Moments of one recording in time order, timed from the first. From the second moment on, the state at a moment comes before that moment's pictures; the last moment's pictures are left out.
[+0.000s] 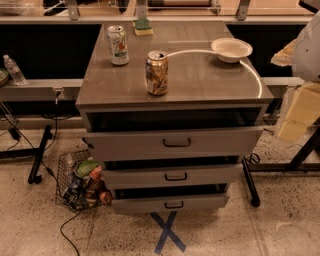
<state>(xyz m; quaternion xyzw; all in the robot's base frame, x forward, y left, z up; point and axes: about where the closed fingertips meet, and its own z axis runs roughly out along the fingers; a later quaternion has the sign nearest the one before) 0.438 -0.216 0.977 -0.60 0.78 -0.04 0.16</state>
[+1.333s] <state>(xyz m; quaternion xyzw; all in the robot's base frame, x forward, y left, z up) 0.602 -0.250 0.958 -0.60 0.75 -0.07 0.28</state>
